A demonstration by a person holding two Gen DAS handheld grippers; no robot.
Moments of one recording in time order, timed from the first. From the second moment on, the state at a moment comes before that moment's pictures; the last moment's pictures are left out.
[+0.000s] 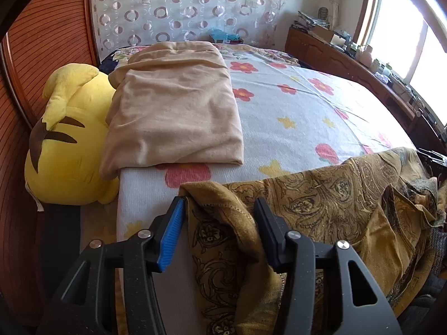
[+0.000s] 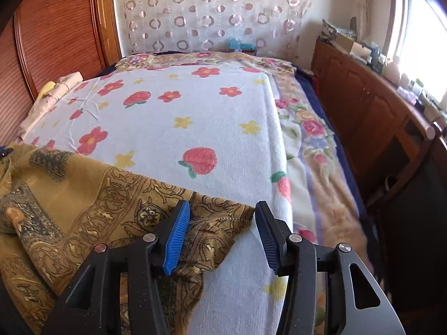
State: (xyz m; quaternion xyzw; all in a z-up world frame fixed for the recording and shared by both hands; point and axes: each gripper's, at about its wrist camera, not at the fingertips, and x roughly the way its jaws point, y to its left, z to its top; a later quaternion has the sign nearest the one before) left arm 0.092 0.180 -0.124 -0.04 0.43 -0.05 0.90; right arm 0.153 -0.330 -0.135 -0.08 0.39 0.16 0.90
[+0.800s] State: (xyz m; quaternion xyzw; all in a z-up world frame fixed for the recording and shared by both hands) left arm -0.051 0.142 0.097 0.00 0.14 -0.11 0.98; right arm 0.016 -0.366 0.056 -0.07 0.18 0.27 0.94
